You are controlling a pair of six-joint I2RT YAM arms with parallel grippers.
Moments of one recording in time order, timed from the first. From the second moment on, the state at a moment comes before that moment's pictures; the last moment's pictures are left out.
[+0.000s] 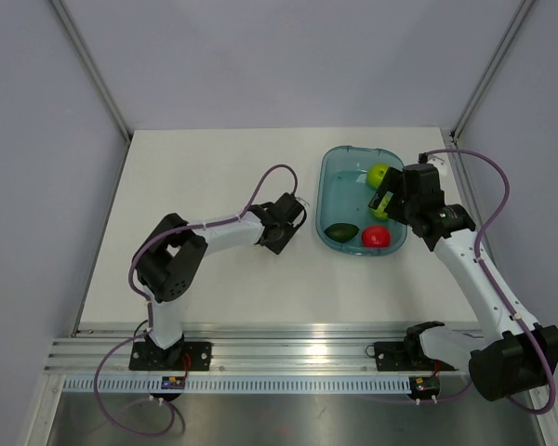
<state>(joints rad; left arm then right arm) -0.78 1.89 1.23 -0.47 -0.27 -0.05 0.25 1.14 1.07 -0.63 0.22 0.60</state>
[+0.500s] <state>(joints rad) -0.78 1.93 1.27 -0.45 -0.28 0.01 0.25 1.14 1.07 -0.63 0.22 0.61</state>
